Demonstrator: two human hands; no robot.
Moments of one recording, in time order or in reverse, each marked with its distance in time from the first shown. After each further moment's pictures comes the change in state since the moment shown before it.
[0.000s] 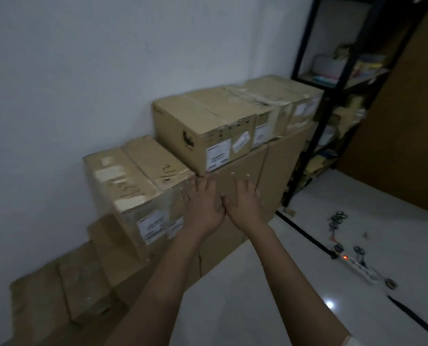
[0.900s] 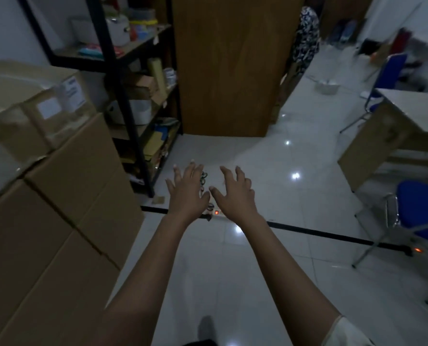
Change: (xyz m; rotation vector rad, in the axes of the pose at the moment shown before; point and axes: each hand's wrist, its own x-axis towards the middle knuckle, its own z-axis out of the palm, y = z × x) left_hand 0.095 0.426 0.292 -0.081 -0.395 0.609; right_hand -0.027 0.404 -0.282 -0.049 0.366 0.590
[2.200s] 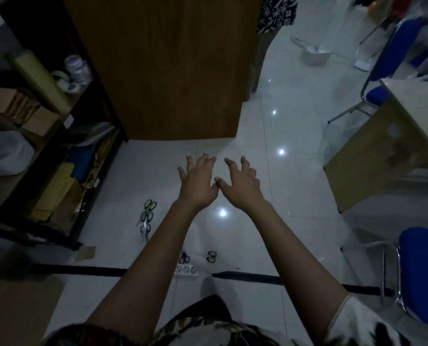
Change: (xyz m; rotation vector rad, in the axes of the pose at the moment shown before) left_hand 0.568 0.235 0.245 -0.012 -0.229 0.070; right_hand 0.544 0.324 -0.157 -0.093 -0.103 0.166
